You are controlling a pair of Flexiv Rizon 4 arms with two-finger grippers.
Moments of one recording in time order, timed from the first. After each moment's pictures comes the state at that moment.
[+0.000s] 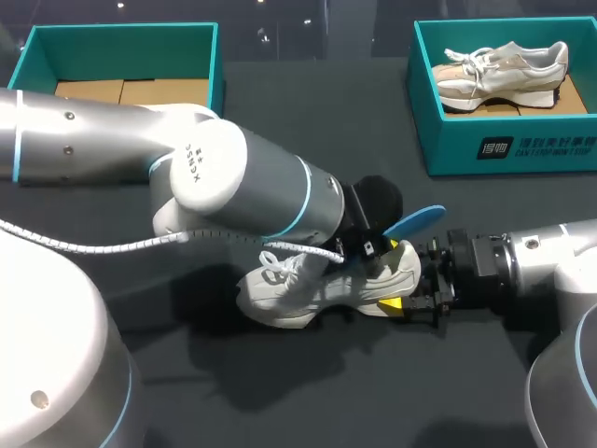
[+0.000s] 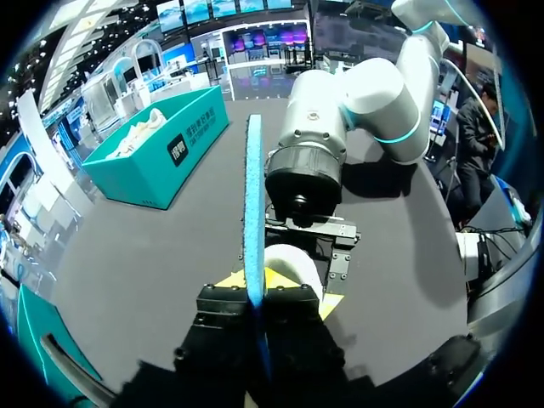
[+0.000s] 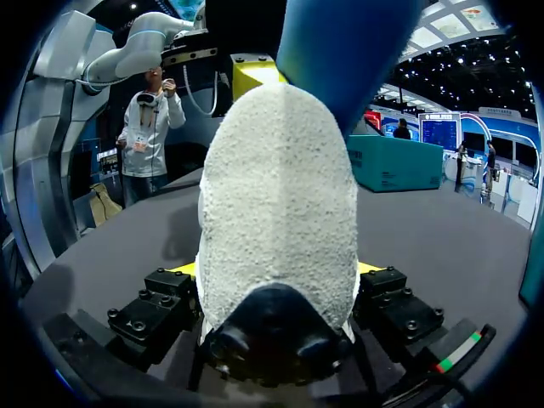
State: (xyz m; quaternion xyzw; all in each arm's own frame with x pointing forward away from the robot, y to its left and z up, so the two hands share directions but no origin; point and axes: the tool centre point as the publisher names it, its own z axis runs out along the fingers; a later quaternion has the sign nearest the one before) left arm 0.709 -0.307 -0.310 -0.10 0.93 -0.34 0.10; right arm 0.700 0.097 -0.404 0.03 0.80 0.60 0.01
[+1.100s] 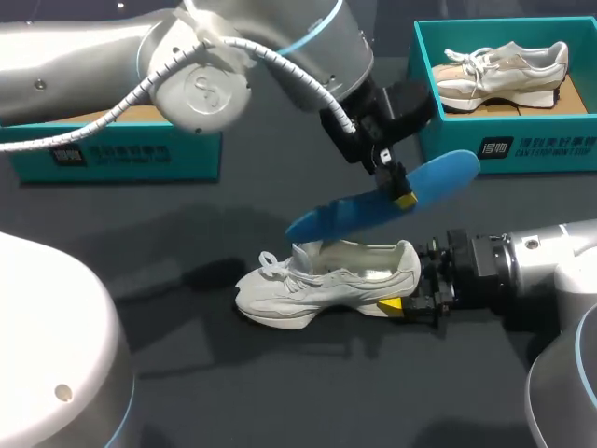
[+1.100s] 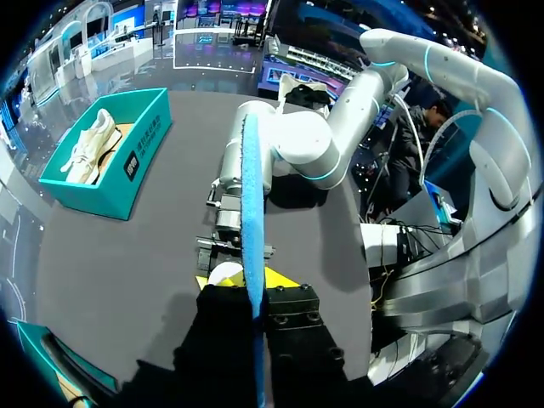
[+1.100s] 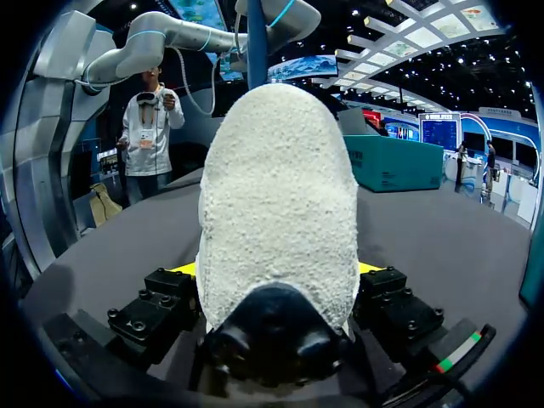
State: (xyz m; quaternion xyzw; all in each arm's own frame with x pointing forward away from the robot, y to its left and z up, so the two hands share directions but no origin) left arm 0.682 -0.307 -0.183 -0.05 0.96 -0.26 -0.09; right arm 0.700 0.097 -0.404 0.03 0.80 0.60 0.01
